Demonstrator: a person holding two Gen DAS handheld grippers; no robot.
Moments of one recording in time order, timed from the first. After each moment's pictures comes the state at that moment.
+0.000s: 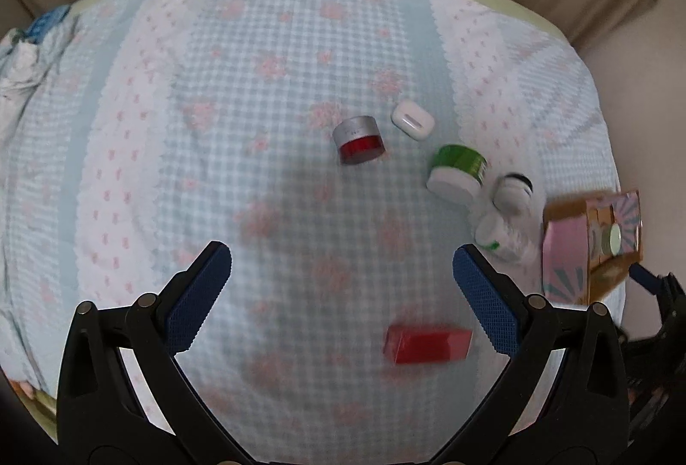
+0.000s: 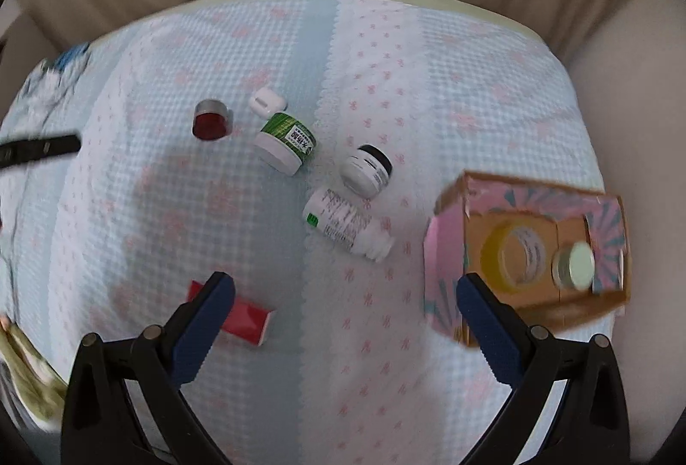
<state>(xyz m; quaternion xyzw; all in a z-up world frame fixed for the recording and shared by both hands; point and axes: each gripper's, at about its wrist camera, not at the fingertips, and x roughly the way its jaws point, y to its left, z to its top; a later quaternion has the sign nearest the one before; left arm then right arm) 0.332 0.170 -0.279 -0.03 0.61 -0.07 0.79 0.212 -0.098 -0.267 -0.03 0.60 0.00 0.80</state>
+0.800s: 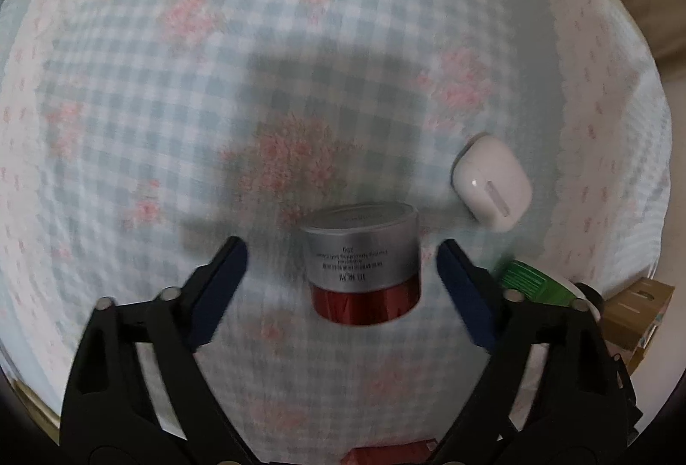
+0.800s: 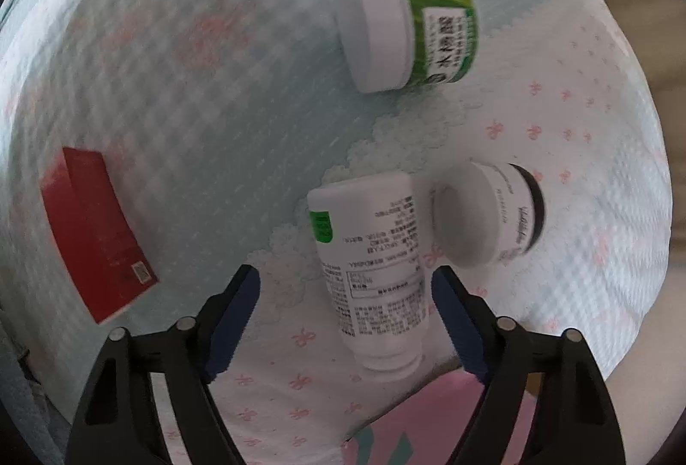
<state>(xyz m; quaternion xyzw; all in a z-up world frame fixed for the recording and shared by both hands) 0.479 0.123 -0.463 -0.08 0.71 -0.02 0.70 0.274 -0.064 -0.446 -0.31 0.66 0.22 0.65</state>
